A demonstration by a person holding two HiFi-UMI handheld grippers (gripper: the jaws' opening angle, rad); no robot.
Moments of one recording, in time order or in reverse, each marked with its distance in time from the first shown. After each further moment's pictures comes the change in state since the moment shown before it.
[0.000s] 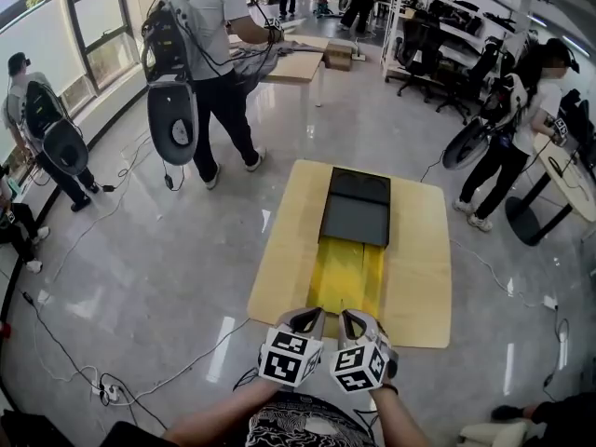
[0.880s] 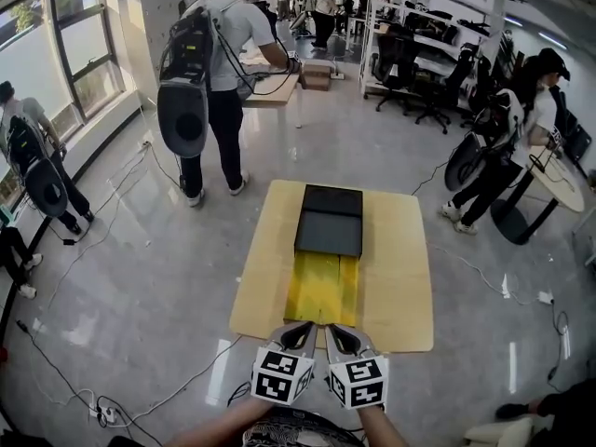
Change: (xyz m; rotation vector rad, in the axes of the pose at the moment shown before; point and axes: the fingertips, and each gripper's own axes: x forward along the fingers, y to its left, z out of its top) left arm -0.013 -0.056 0.004 0.054 -0.077 -0.012; right arm -0.064 -0.010 0.002 0.501 -0.219 0.095
